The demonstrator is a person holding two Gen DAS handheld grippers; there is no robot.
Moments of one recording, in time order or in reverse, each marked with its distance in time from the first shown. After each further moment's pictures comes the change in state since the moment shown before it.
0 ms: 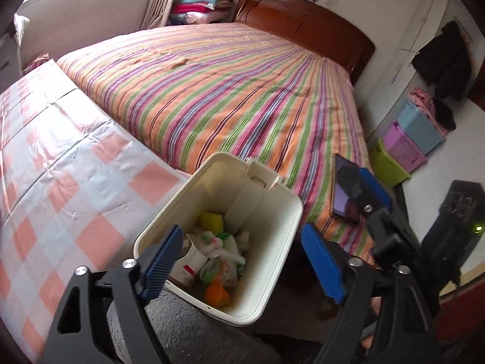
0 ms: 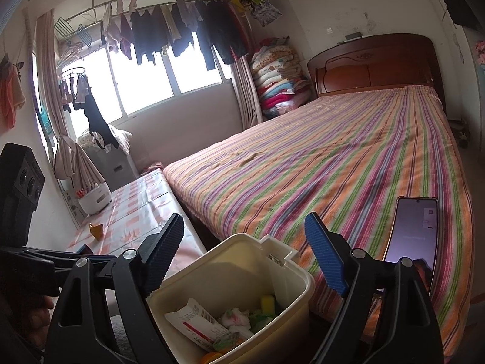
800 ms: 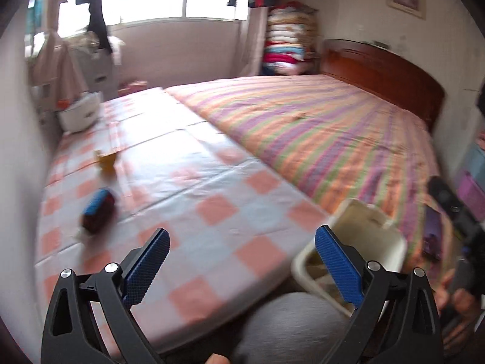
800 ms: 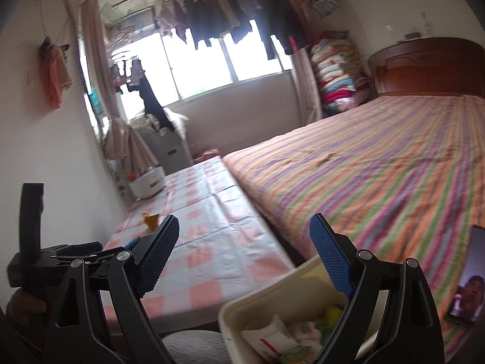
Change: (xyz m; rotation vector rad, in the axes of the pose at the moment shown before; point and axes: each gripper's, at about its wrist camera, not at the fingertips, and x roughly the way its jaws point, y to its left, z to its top) left arm -0.095 0.115 -0.031 -0.143 -0.266 0.465; right arm 0.033 0.122 0.021 -0.118 0.076 0.294
